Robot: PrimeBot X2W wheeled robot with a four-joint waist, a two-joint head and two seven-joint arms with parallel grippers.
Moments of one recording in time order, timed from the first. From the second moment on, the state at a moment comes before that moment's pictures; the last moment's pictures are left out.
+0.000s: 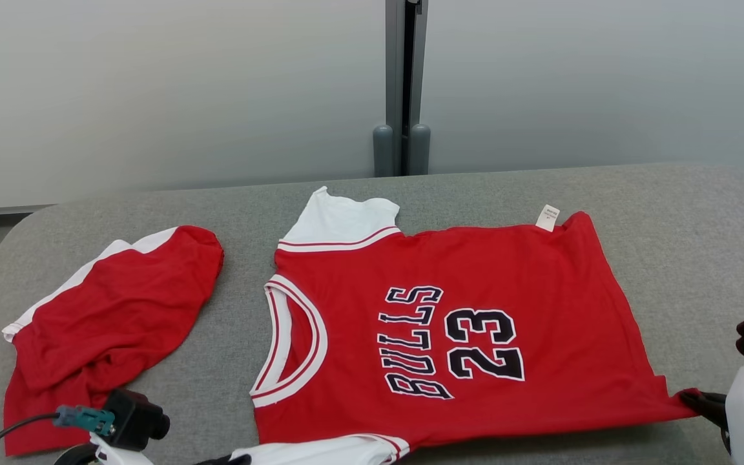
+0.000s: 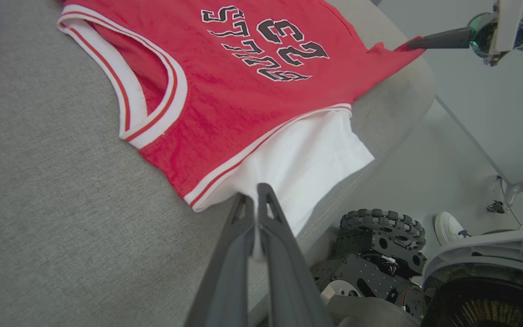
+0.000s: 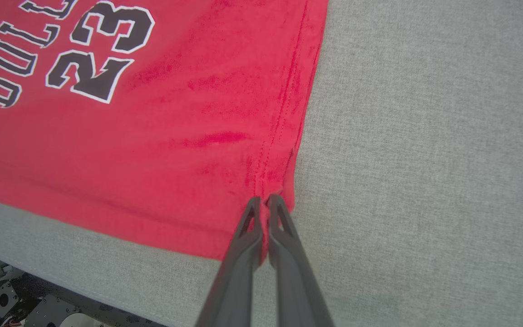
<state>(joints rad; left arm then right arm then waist) -0.37 0.94 -1.20 -0.12 -1.27 -0.12 0.06 -0.40 -0.87 0.96 0.42 1.16 0.13 0.39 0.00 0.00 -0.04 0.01</state>
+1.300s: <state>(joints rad) -0.83 0.64 -1.18 0.41 -1.09 -0.11 0.00 -0.78 -0.67 1.00 0.70 0.99 0.13 0.24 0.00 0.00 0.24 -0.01</state>
